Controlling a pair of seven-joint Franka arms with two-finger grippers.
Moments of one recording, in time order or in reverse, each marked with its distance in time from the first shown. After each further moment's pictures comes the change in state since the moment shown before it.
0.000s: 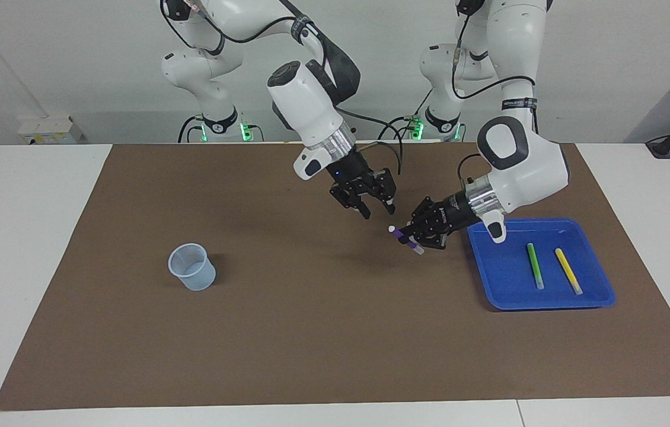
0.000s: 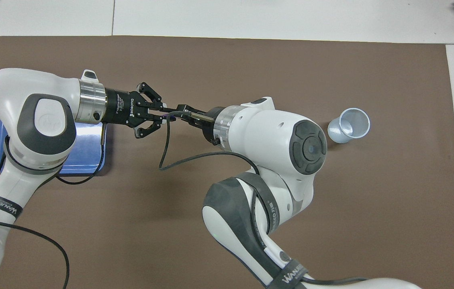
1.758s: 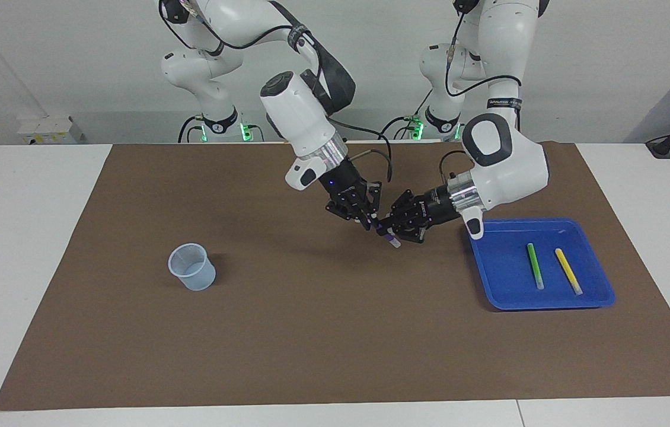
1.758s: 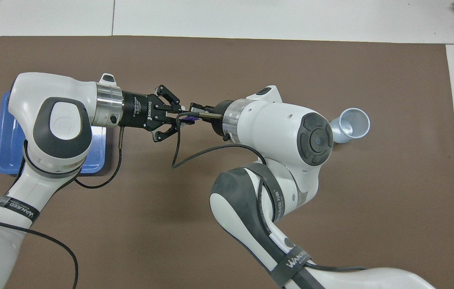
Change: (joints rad) left arm -0.021 -0.002 -0.044 0.001 -0.075 0.003 -0.002; right arm -0.022 0.015 -0.009 0.003 -0.001 0.016 -0.162
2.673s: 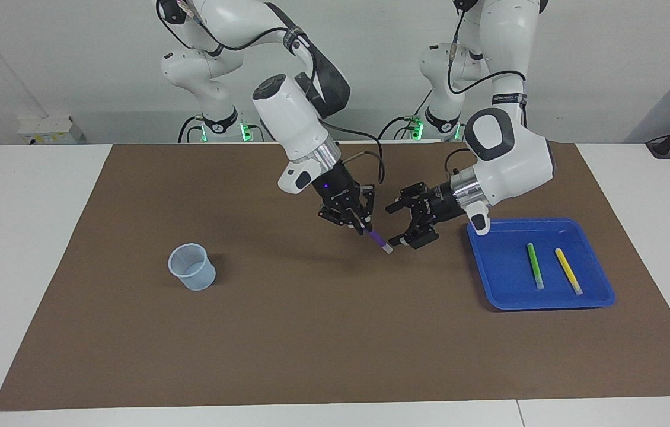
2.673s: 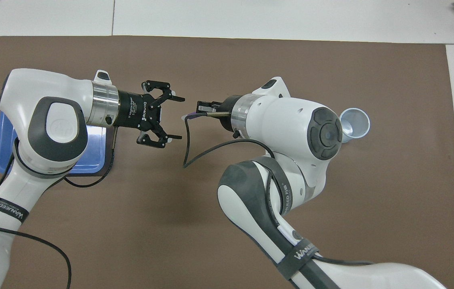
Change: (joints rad) left arm -0.001 -0.030 0.008 0.000 0.176 0.004 0.000; right arm -0.032 0.001 0.000 0.000 0.000 0.000 -0.152
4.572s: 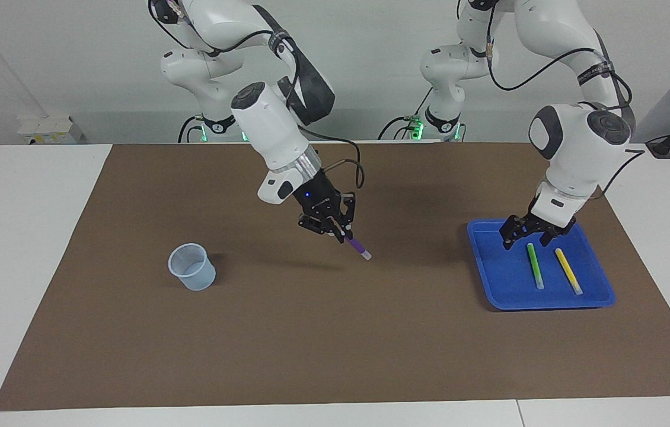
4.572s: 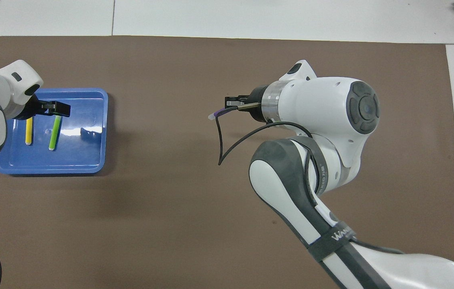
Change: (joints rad) left arm 0.297 0.040 0.021 0.001 0.965 0.113 1.295; right arm -0.101 -0.025 0.000 0.013 0.000 -0.161 -0.206
